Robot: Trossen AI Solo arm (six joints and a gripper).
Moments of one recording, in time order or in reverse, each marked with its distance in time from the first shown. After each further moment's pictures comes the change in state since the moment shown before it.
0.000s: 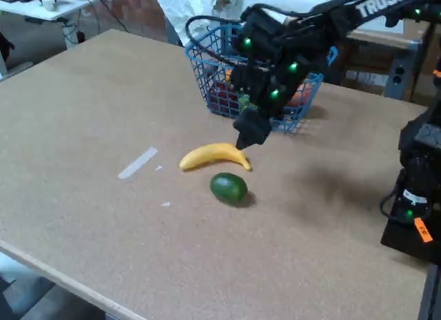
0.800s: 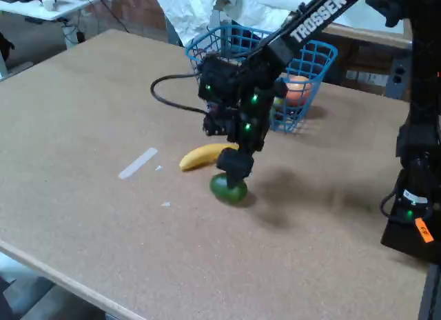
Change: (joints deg) arm 2.9 21.2 6.6 0.0 -3.6 -2.9
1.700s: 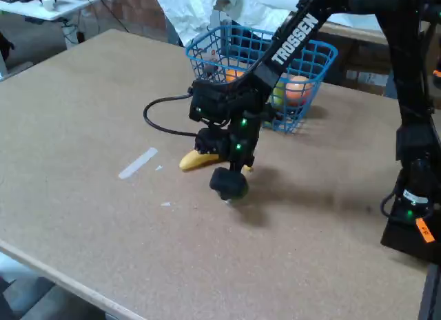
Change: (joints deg) arm 1.0 8.0 0.0 9.5 5.3 -2.5
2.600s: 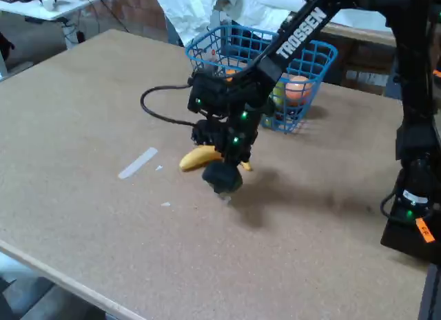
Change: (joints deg) arm 1.0 -4.8 0.0 0.1 -2.9 5.0
